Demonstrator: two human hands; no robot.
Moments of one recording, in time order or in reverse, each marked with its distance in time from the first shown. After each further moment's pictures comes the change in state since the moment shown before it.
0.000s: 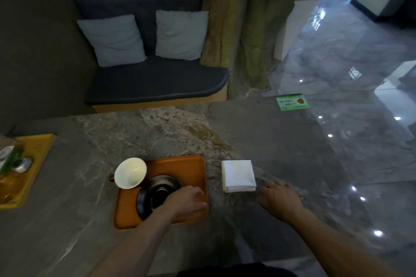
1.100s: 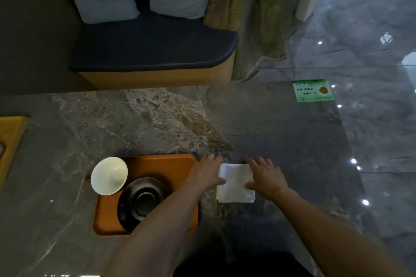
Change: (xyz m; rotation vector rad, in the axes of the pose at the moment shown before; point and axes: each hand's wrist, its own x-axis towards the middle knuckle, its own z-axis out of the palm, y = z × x) left_hand 0.129 0.066 -0.032 0.064 -0.005 -0.020; right_hand 0.127 0.016 -0.010 0.252 -0.131 0.001
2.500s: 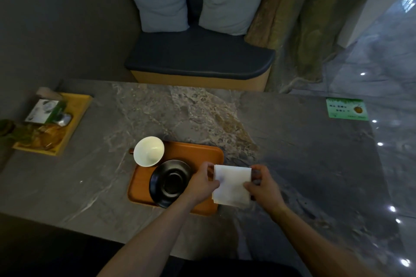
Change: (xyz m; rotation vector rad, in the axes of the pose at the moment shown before) left_hand -0.115 -0.042 0.034 -0.824 0.335 -0.273; right_hand -0.050 -0.069 0.027 0.964 0.099 -0.010
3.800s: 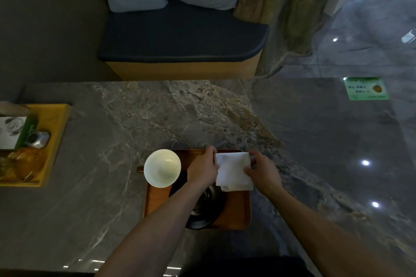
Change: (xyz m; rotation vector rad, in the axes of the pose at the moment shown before) left_hand 0.092 -0.019 -0.073 0.471 -0.021 0.016; right_hand 0.083 -0.032 0.088 -0.433 0.149 0.104
